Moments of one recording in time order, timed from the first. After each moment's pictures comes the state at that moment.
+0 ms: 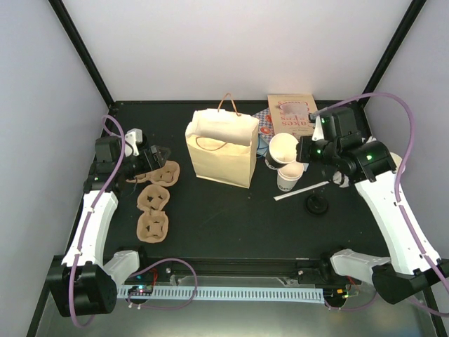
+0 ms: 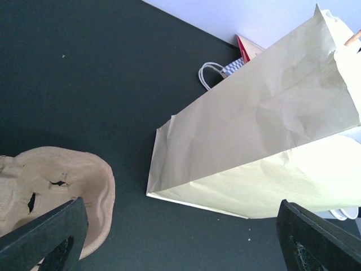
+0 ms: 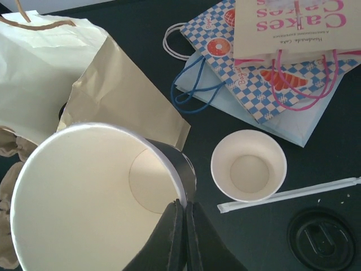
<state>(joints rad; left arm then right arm) 0.10 1.01 0.85 -0.46 0.57 -0.36 0.40 1.17 1.51 -1.13 -0.05 0.41</state>
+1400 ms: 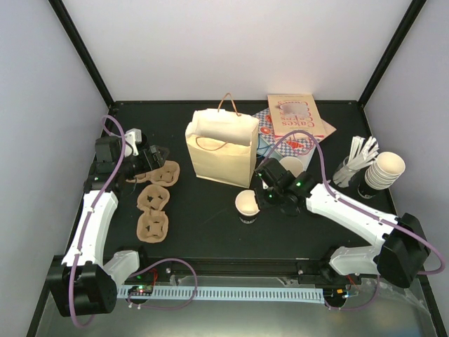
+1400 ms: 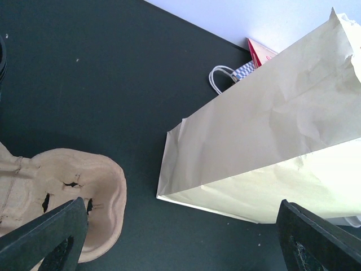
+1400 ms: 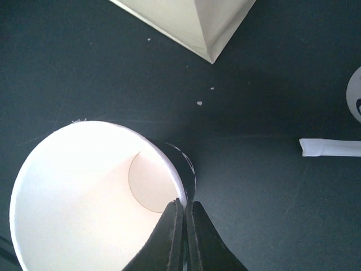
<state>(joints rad) 0.10 1.01 0.85 -0.46 0.53 -0.35 0.81 1.27 0.94 -0.76 0.01 0.48</state>
